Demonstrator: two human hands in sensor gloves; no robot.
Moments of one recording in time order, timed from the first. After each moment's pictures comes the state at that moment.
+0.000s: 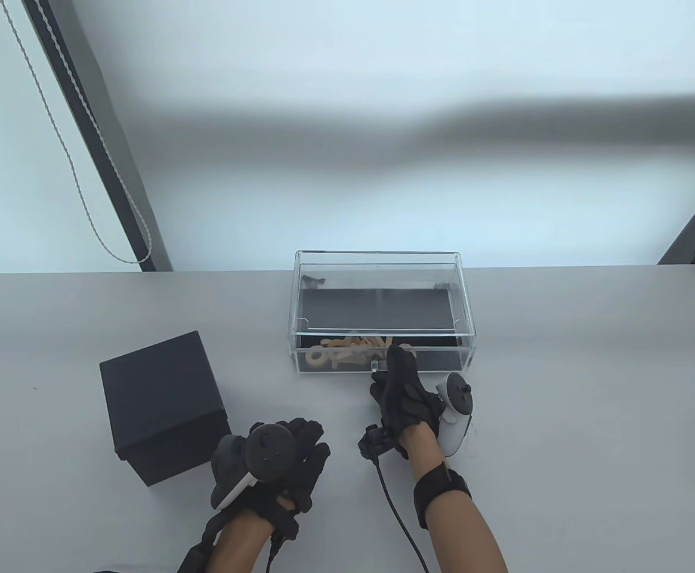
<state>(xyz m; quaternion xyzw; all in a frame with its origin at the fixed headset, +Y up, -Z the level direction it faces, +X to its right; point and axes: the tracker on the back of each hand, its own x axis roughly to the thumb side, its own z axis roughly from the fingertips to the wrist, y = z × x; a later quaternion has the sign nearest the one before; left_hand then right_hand) -0.142 -0.722 -0.295 -0.01 -0.12 0.23 0.97 0.100 -0.798 -0.409 -0.02 0.10 0.56 0.82</state>
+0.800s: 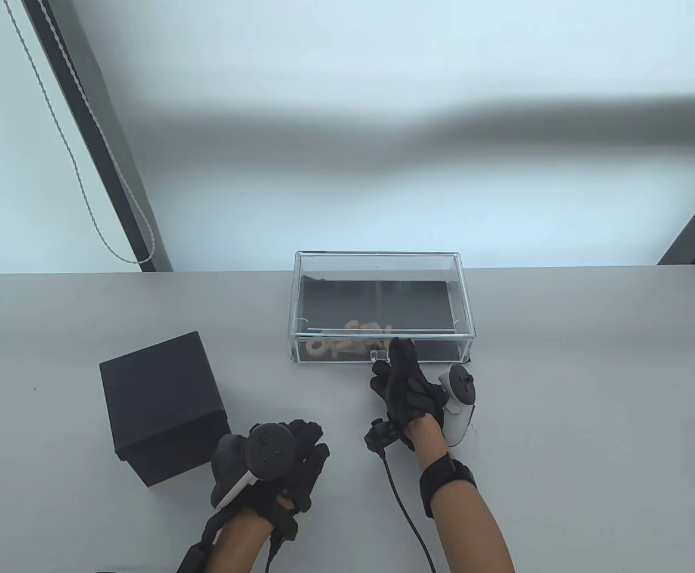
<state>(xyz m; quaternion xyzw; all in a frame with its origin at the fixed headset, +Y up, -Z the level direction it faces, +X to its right) -0.142 -0.724 -0.298 -0.02 -0.12 0.23 0.97 0.108 -0.797 -0.419 -0.01 0.10 0.57 0.82</state>
